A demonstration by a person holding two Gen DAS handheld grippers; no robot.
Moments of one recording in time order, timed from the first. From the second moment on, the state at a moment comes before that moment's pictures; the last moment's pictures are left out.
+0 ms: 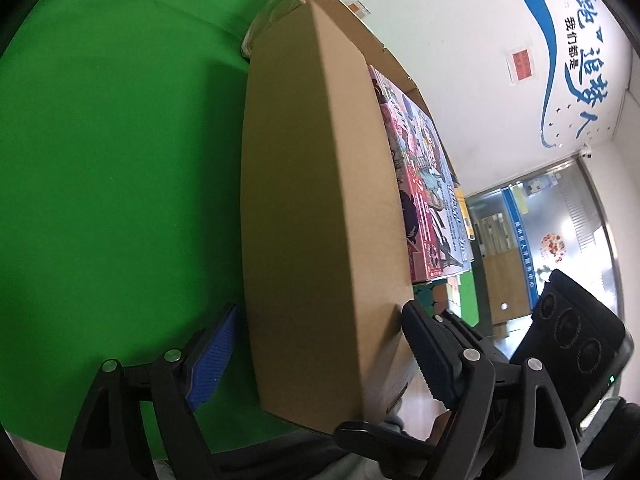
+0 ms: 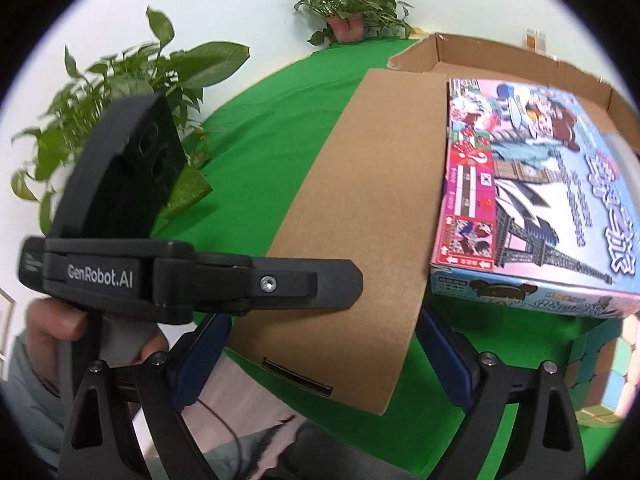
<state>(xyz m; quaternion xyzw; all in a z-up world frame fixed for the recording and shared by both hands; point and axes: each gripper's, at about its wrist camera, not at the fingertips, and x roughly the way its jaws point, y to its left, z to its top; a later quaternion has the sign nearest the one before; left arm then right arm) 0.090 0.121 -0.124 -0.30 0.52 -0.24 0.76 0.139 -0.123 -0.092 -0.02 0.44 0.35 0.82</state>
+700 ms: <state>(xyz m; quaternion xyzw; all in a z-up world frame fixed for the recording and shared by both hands) 0.156 0.044 -0.017 -0.20 0.41 -0.27 0.85 0.135 -0.155 -0.008 0.01 0.33 0.36 0.87</state>
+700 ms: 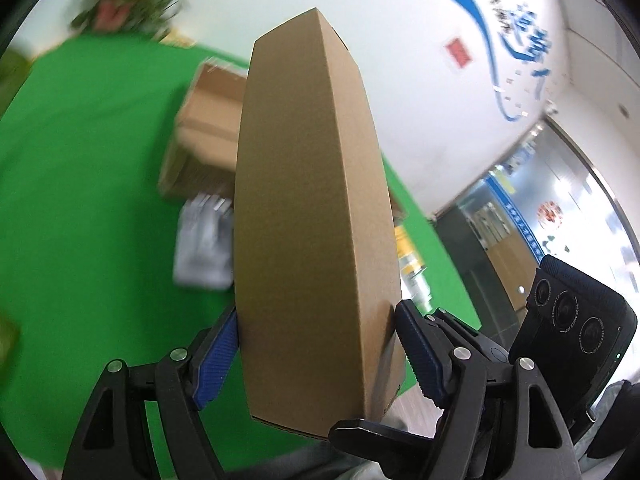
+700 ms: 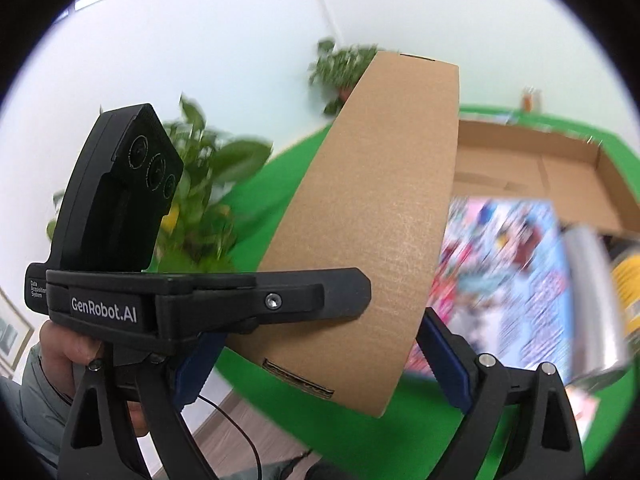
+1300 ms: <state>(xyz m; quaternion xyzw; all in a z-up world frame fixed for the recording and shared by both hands) 0.292 0.025 0.084 -0.14 0.36 -0.31 0.87 0.235 -0.178 0.061 0.00 0.28 0.33 0.90</state>
